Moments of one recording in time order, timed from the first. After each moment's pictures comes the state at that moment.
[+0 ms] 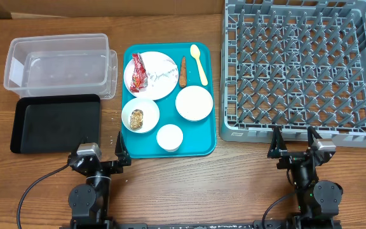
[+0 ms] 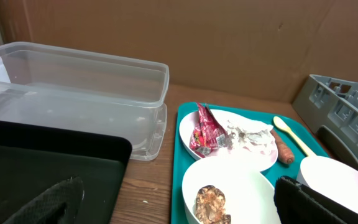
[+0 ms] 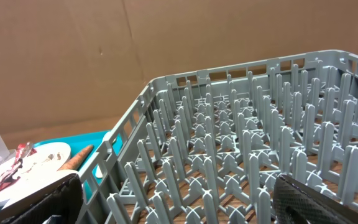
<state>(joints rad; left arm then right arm) 0.02 0.02 0.01 -0.08 -0.01 -0.18 0.00 0.01 0.02 -0.03 -0.07 0.20</state>
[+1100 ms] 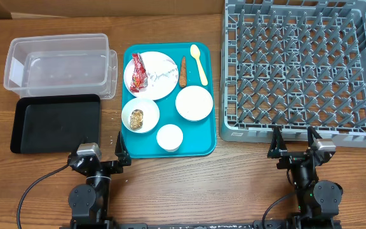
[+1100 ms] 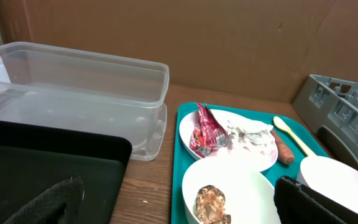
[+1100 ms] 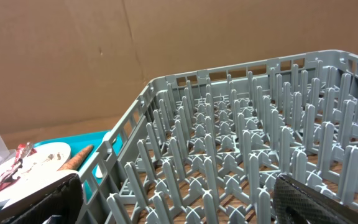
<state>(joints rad) 0.02 0.02 0.01 -0.08 -0.01 -0.18 0.00 0.01 0.02 -0.03 -0.07 0.20</state>
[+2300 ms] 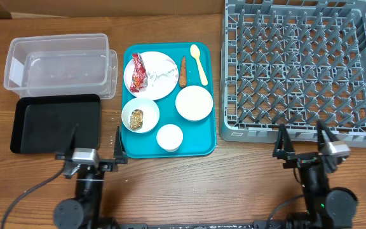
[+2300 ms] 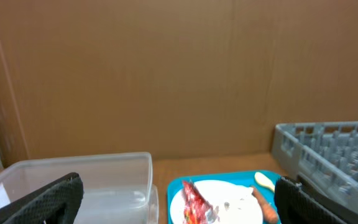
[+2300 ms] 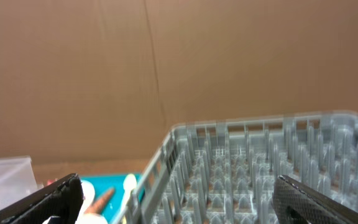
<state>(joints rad) 0.02 0.07 0.24 0.01 0.09 0.00 0.00 0.04 0.19 0.02 -0.12 0.18</state>
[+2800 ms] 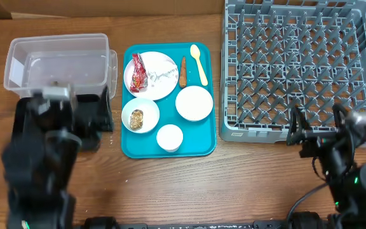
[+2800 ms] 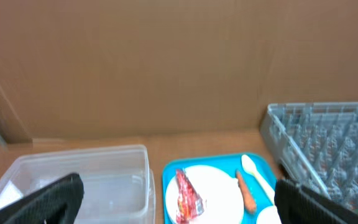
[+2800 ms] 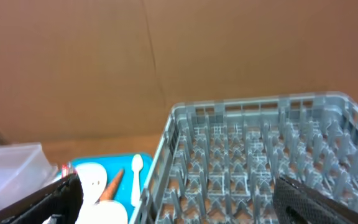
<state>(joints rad) 0.02 0.79 1.11 -0.52 0.12 0.00 0.00 0.50 0.81 -0.47 -0.13 0.17</state>
